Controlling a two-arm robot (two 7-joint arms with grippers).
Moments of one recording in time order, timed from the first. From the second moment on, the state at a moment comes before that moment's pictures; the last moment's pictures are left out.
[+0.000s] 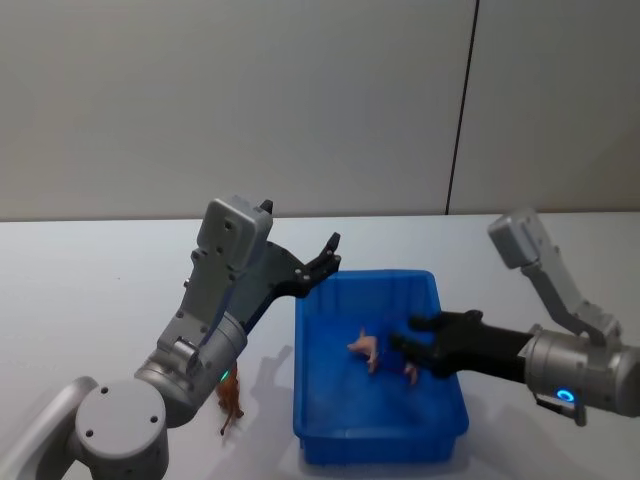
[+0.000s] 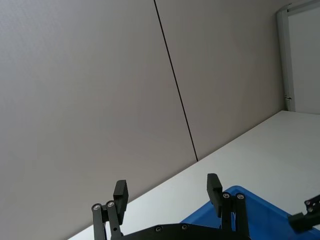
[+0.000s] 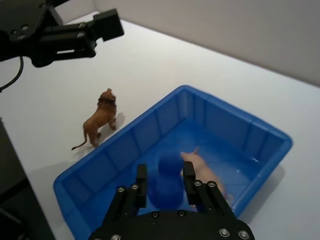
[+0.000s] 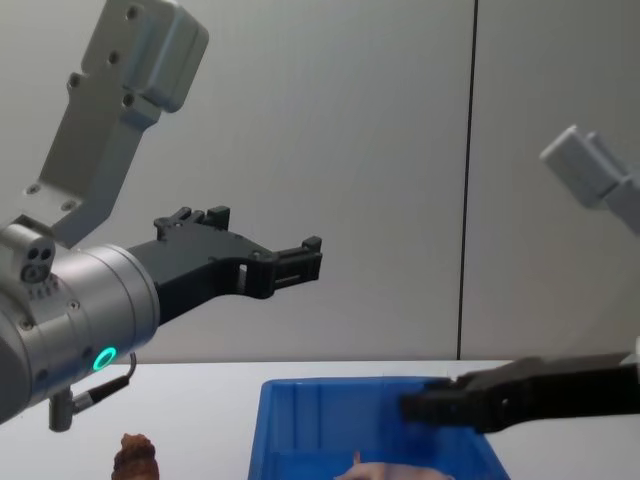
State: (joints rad) left arm -0.24 0.38 0.45 -1.63 -0.20 0.01 -0.01; right arm 0.29 0.27 -0.29 -1.48 0.20 0.45 0.70
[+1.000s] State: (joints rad) left arm -0.24 0.38 0.45 -1.63 -0.20 0.01 -0.01; right arm 0.31 0.28 -0.29 -1.48 0.25 0.45 0.72
